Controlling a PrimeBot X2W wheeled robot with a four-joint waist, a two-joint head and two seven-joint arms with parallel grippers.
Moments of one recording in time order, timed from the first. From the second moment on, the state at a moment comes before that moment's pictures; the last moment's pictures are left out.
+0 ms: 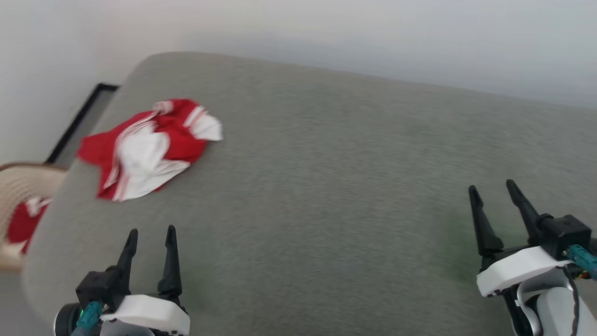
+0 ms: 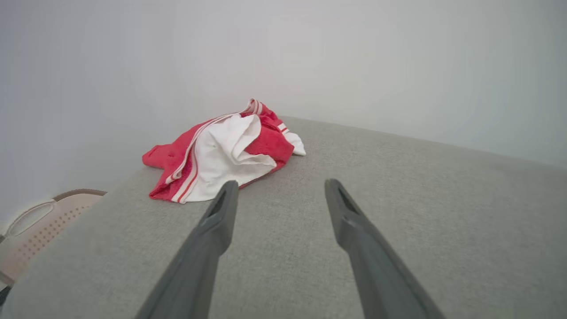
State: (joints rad) left arm -0.04 0.05 0.06 0.24 -0.16 -0.11 -0.26; right arm -0.18 -0.23 0.04 0.32 0.24 0.13 -0.26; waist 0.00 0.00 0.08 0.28
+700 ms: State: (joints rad) left arm 0.02 0.05 0.02 0.20 -0.27 -0.07 -0.26; right arm -0.22 -0.20 0.19 0.35 0.28 0.13 -0.26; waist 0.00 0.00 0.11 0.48
